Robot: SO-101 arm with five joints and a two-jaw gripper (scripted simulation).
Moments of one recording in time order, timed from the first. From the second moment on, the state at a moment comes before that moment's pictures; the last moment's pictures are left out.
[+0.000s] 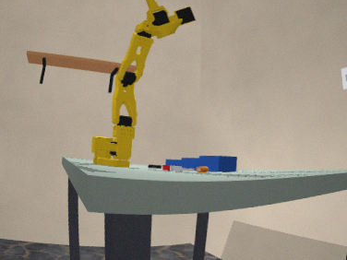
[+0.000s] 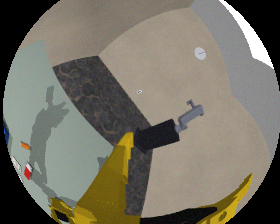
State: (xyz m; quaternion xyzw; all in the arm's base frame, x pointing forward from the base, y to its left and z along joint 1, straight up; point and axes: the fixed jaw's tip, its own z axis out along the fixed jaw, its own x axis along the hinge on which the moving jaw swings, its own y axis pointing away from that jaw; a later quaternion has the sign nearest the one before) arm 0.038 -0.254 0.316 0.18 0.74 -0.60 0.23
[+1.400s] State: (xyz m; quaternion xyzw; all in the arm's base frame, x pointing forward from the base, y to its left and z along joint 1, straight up) arm 0.078 -0.248 0.275 0.08 0.82 -0.52 0.22
